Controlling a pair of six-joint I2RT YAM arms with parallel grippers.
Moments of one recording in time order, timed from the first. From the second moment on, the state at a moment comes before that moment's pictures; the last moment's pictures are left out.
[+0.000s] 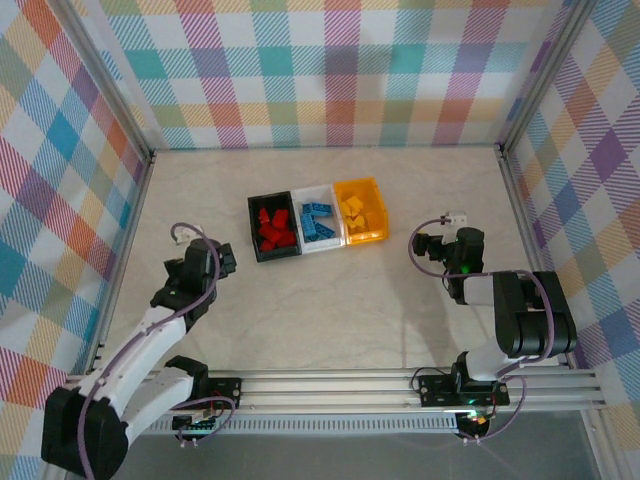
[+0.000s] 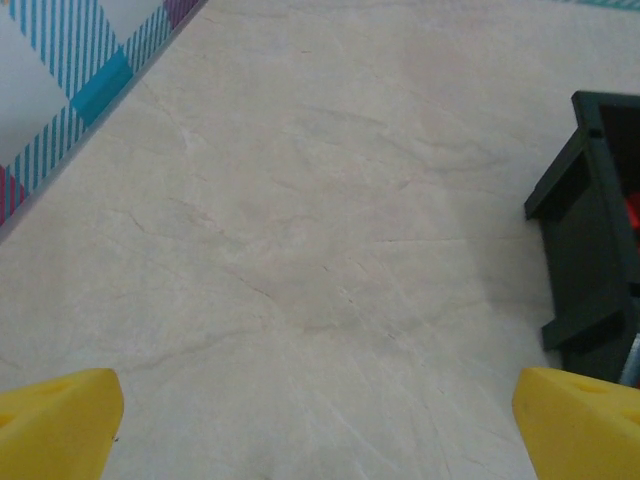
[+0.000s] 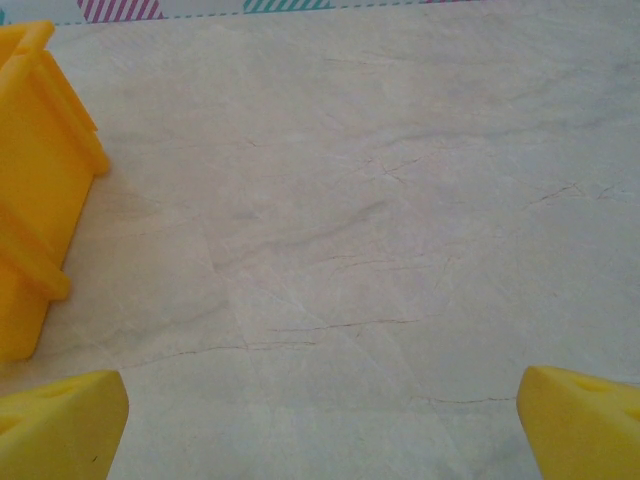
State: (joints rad) left arm -0.30 0.94 0.53 -0.26 -0.56 -0.35; right arm 0.01 1.53 0.41 0.69 -0.10 0.03
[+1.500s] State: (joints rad) left arm -0.10 1.55 0.43 0.60 -0.14 -0.08; right arm 0.01 1.53 0.41 0.70 -0.10 0.03
